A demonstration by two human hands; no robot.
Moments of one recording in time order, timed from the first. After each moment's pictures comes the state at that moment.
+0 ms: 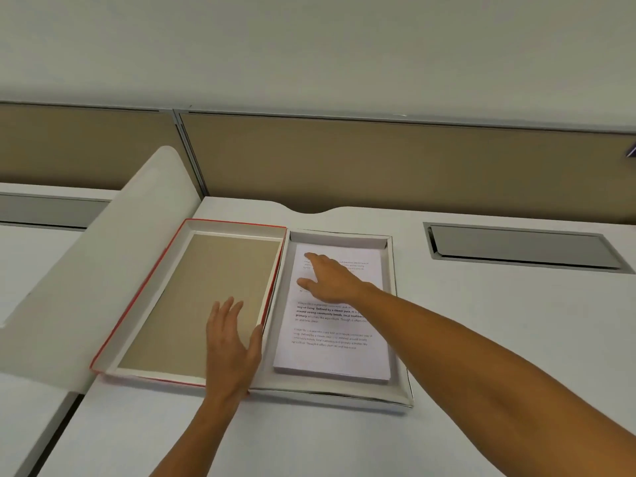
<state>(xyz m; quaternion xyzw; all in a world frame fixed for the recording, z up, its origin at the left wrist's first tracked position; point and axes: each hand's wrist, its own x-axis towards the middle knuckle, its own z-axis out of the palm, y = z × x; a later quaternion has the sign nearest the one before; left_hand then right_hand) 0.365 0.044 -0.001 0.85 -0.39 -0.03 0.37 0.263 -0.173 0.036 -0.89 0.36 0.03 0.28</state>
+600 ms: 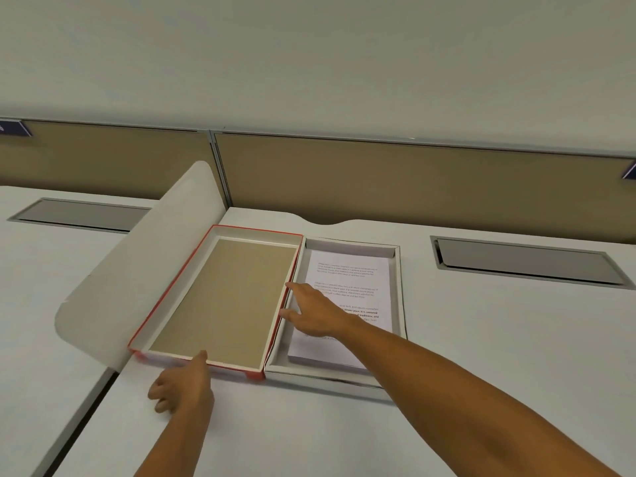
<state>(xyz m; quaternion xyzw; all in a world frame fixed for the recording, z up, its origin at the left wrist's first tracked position) 0.407 0.115 -0.011 0.88 0.20 -0.15 0.40 0.266 -0.073 0.050 -0.89 0.31 0.03 0.34</state>
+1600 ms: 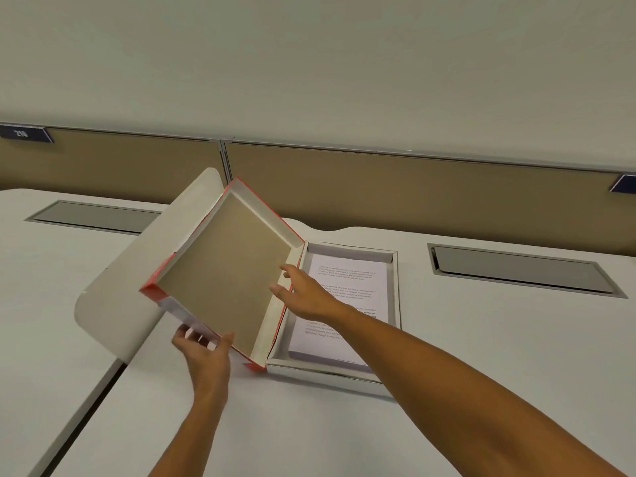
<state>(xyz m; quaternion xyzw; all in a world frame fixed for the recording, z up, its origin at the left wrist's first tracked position) 0.371 0.118 0.010 0.66 -0.08 -0.14 0.73 0.276 -0.050 0.094 -0.84 0.31 -0.07 0.43</state>
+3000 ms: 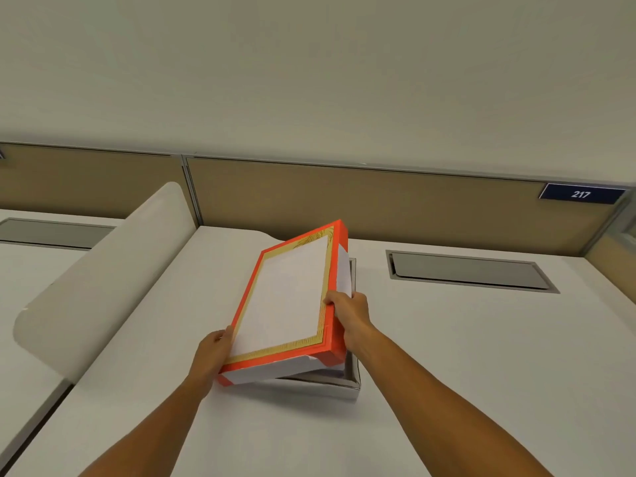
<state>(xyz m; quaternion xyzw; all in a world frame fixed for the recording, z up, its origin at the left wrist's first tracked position) 0.351 0.059 -0.007 0.83 -0.21 -0.31 0.42 0.134 -0.085 0.093 -0.44 0.55 -0.27 0.66</state>
